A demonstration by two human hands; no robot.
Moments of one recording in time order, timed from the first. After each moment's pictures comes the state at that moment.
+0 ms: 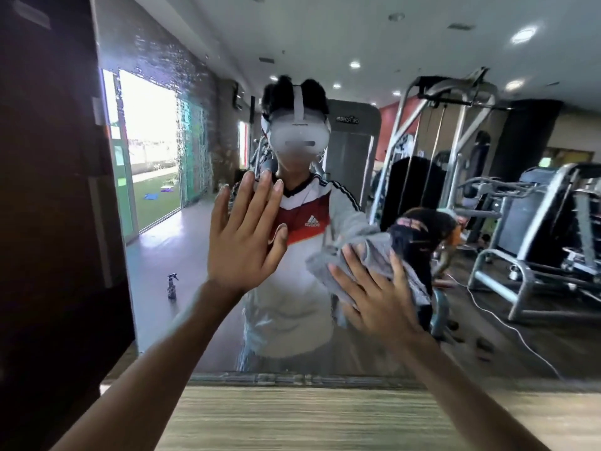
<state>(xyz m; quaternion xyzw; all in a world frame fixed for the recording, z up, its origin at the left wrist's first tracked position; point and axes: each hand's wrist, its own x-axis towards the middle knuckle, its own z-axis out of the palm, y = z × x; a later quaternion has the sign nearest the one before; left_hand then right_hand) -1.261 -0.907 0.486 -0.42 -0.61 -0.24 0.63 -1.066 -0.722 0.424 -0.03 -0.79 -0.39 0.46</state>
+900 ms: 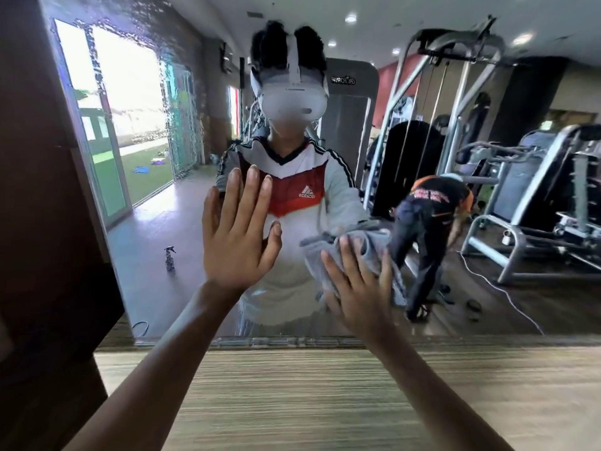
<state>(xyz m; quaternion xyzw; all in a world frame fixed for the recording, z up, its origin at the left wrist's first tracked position) -1.249 -0.900 0.434 -0.41 -0.63 -0.25 0.61 -1.080 -0.740 0.362 -0.11 -0.79 -0.30 0.52</state>
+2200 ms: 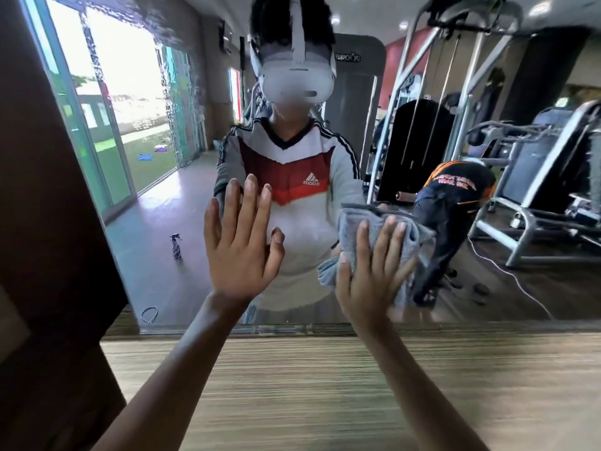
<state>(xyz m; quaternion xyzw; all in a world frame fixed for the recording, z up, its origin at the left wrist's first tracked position) -1.245 -0.898 0.397 -0.39 -0.64 -0.27 0.61 -1.100 -0.760 0.357 -0.23 -0.72 -0.14 0.64</state>
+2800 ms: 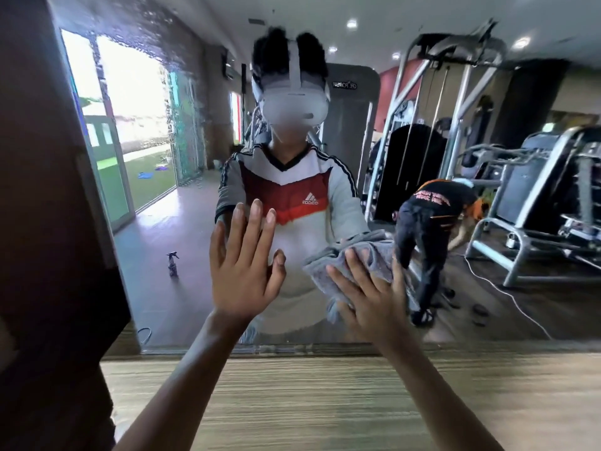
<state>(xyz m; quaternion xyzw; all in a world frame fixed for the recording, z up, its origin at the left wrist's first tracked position) -1.247 -0.901 0.395 -0.40 -0.63 -0.27 0.60 -1.075 -0.733 0.360 -0.07 -0.80 -0.30 0.52</state>
